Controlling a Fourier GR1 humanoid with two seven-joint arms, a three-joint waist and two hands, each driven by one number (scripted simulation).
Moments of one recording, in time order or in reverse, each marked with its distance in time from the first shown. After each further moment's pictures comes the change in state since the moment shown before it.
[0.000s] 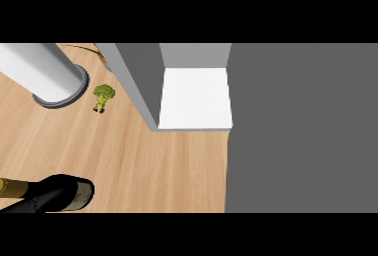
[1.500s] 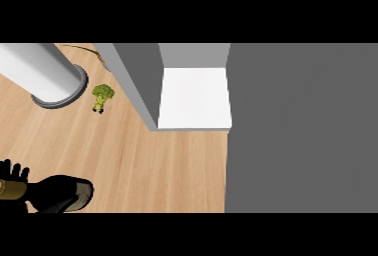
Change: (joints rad) left arm 0.161 -0.131 0.283 0.768 0.409 -0.371 -0.865; right arm 0.035 0.018 -0.043 0.020 -0.039 0.097 -0.036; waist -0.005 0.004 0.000
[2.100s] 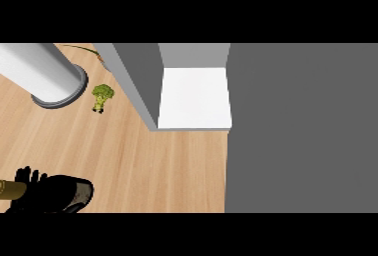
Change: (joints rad) left arm -0.072 0.001 0.056 0.320 0.084 -0.183 -0.188; right arm -0.008 0.015 0.009 0.001 -0.006 0.000 0.000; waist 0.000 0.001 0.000
